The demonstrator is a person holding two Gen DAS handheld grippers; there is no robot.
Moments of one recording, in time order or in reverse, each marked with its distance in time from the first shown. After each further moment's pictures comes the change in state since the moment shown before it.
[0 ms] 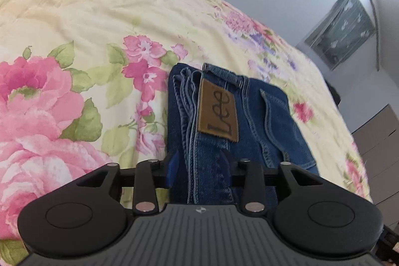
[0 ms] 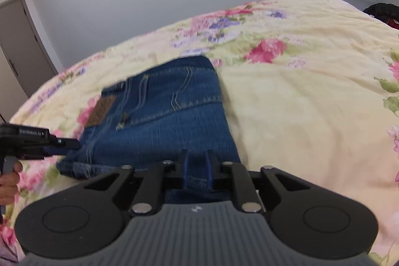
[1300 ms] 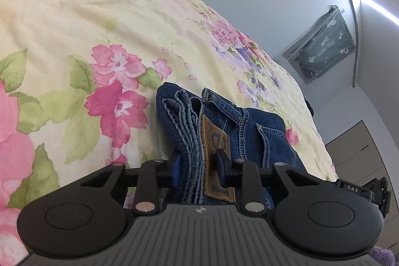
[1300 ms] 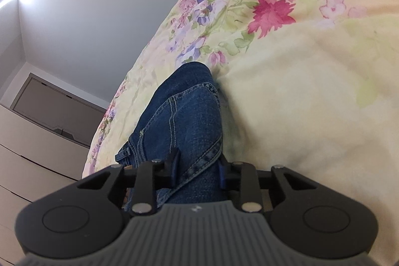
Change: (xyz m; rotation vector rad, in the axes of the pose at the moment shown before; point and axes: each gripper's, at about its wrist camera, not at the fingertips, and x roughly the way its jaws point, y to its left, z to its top) left arm 0.055 0.013 0.039 -0.014 -0.018 -0.136; right arm 0.140 -0.066 0.073 0.425 0.226 0.290
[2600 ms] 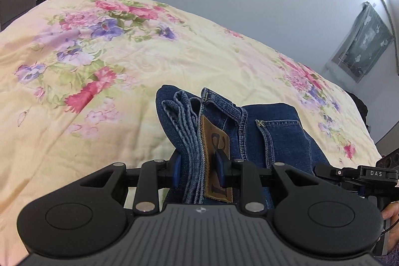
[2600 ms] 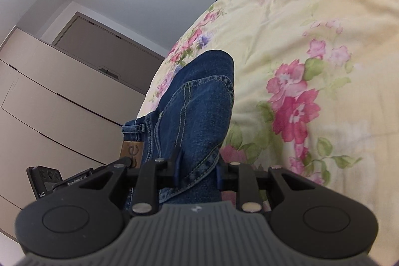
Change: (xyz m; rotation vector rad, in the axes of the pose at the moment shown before) left arm -0.222 0.131 0.102 0.124 -0.053 0.303; right arm 0.166 0.240 -0.113 -0.145 0.234 0.217
